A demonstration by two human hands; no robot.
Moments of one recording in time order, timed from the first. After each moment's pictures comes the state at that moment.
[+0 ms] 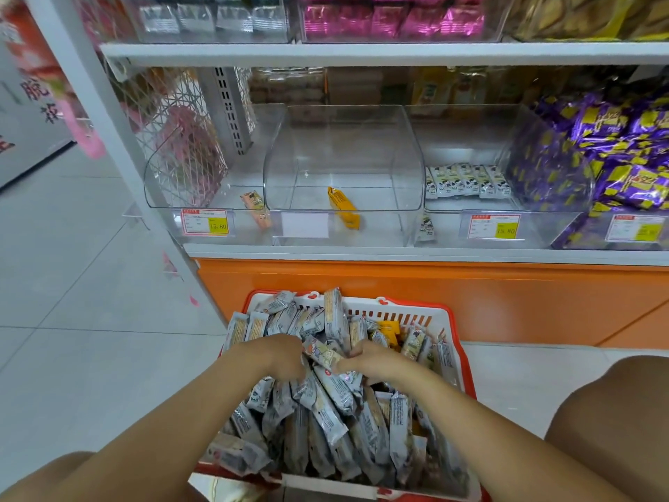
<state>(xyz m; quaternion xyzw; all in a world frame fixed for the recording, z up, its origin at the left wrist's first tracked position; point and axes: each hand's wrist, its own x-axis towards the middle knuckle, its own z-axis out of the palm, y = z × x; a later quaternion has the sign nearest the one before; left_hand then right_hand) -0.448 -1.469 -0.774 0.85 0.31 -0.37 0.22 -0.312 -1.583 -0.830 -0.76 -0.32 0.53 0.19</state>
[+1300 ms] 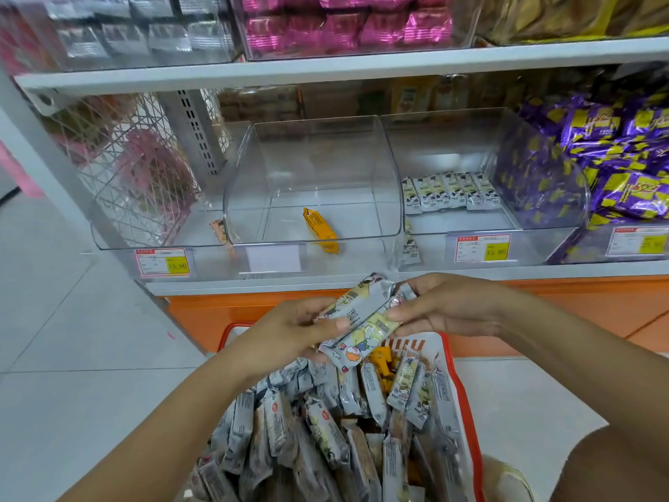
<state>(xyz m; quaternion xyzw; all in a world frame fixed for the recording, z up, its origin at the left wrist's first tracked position) -0.398 -1.476 -0.703 0.73 0.25 0.02 0.64 -0.186 -1.599 -0.703 -0.57 -0.27 0.66 0.41</state>
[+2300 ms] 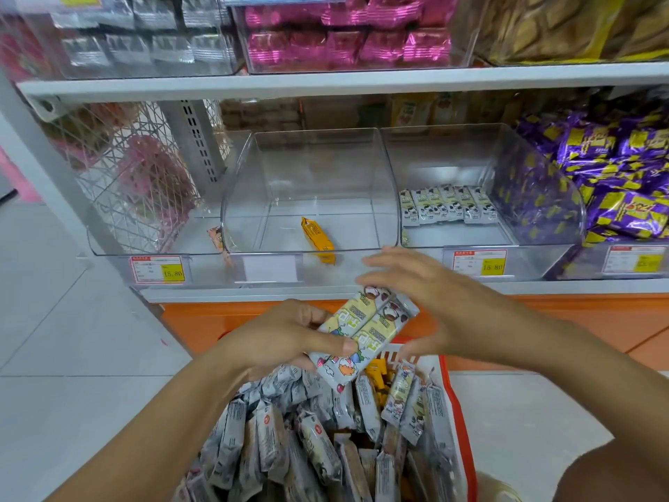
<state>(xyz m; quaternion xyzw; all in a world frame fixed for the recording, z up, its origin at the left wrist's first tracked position) -0.385 -1.474 -0.682 0.71 0.29 -0.08 0.64 -0.200 -1.620 -0.661 -0.66 -0.73 0.10 0.13</state>
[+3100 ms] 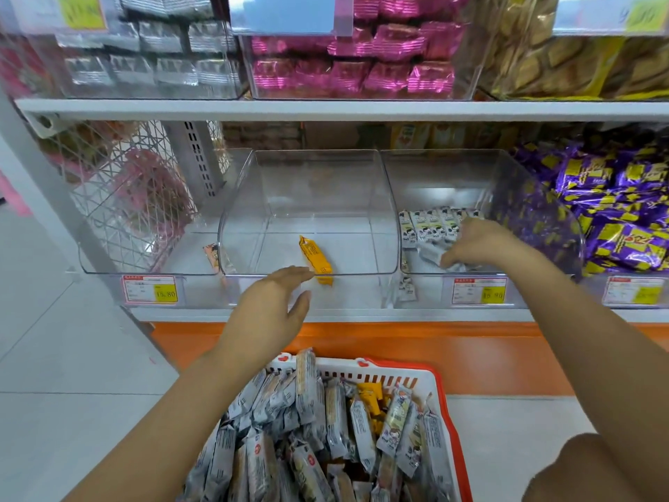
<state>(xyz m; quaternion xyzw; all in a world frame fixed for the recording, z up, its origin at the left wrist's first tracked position) -0.364 -1.434 -0.692 0.92 0.29 0.19 0.19 -0.065 -1.548 -0.664 -0.93 -0.33 0.14 0.06</state>
